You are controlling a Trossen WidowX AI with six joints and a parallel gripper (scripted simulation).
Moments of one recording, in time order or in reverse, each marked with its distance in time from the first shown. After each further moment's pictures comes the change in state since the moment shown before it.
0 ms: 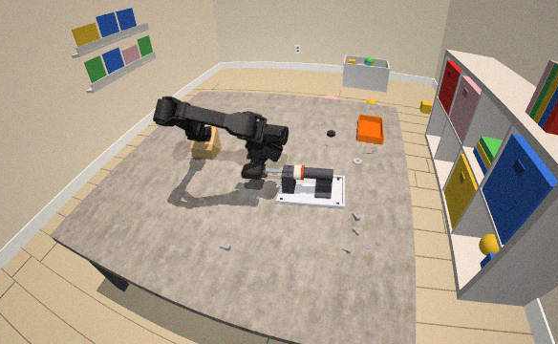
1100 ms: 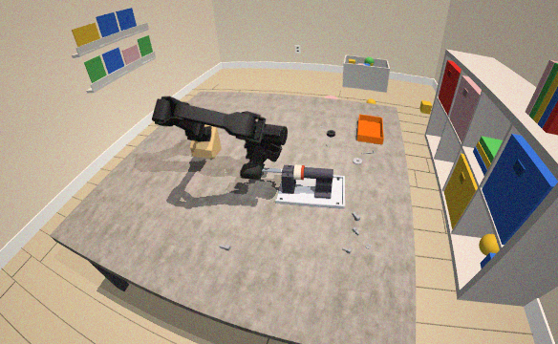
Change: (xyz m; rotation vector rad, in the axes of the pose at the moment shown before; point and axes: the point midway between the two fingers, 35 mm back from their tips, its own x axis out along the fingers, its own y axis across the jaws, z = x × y) arm 0.000 0.000 -0.003 0.000 0.000 0.000
